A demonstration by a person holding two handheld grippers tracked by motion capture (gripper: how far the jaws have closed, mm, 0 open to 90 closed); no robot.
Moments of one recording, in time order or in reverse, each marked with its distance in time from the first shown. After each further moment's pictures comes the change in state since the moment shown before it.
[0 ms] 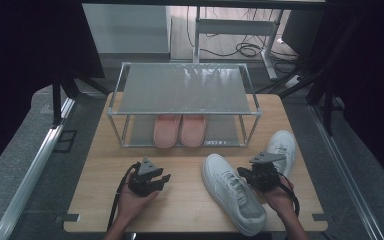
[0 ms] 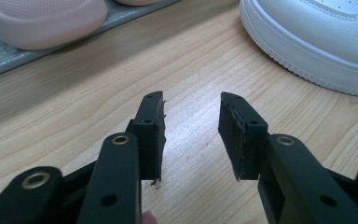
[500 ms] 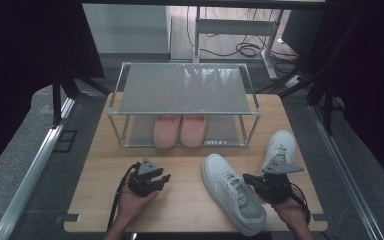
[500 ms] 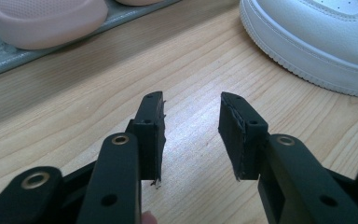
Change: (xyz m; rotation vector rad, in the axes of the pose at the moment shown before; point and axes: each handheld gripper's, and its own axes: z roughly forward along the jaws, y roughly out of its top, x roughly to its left) left arm 0.000 0.000 0.000 -0.001 -0.001 -0.004; right arm 0.012 -0.015 -0.041 -0.090 0.062 0.001
